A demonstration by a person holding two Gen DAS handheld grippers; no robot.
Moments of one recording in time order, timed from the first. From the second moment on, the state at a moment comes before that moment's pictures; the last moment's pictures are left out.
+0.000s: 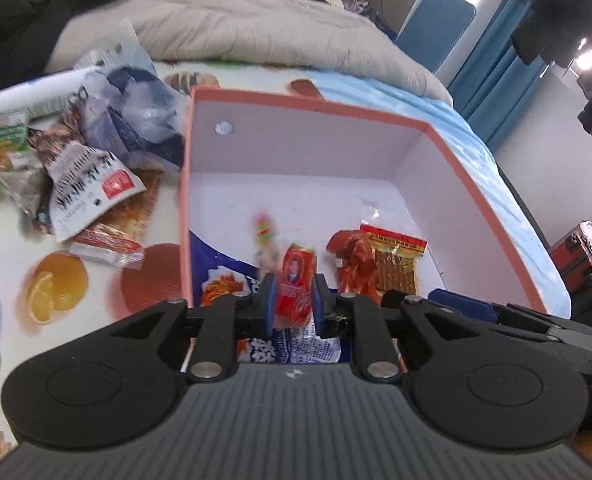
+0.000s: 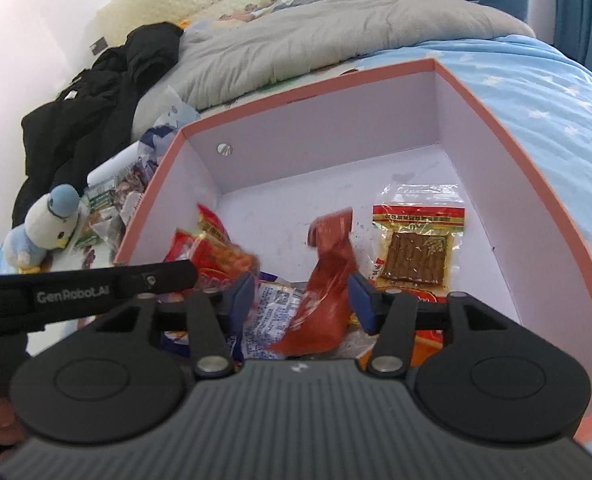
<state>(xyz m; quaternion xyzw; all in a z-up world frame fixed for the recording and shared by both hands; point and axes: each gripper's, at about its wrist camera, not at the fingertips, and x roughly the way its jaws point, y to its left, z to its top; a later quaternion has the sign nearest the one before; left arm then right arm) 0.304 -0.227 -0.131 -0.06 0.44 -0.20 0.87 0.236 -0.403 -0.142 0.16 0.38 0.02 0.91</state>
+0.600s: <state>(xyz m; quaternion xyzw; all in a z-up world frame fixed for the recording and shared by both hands) 0.159 -0.163 -0.044 -0.08 0.35 -0.21 0.91 0.108 -0.359 -0.066 0.14 0.28 0.03 0.95</state>
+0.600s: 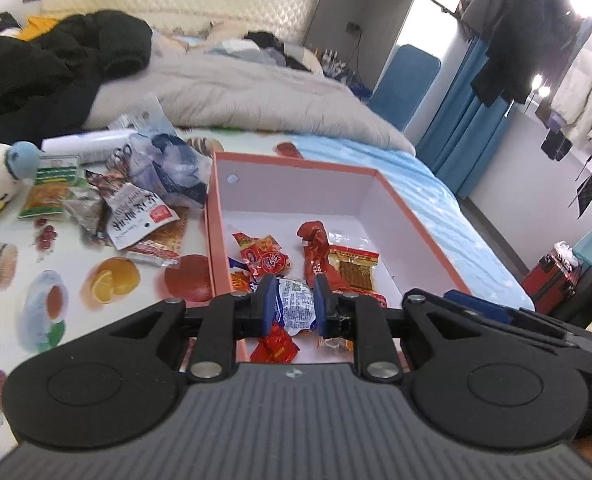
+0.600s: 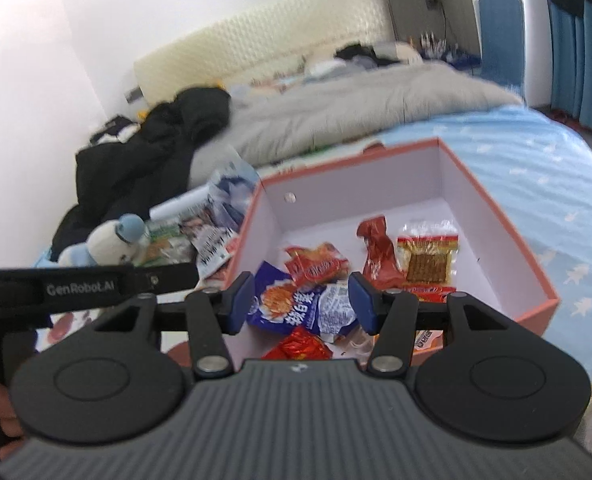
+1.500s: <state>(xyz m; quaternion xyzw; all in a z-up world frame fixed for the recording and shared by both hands) 0.062 -0.062 -0.048 -0.09 0.34 -0.15 0.92 0.036 -0.287 -0.061 0.11 0.23 0.10 0.96</state>
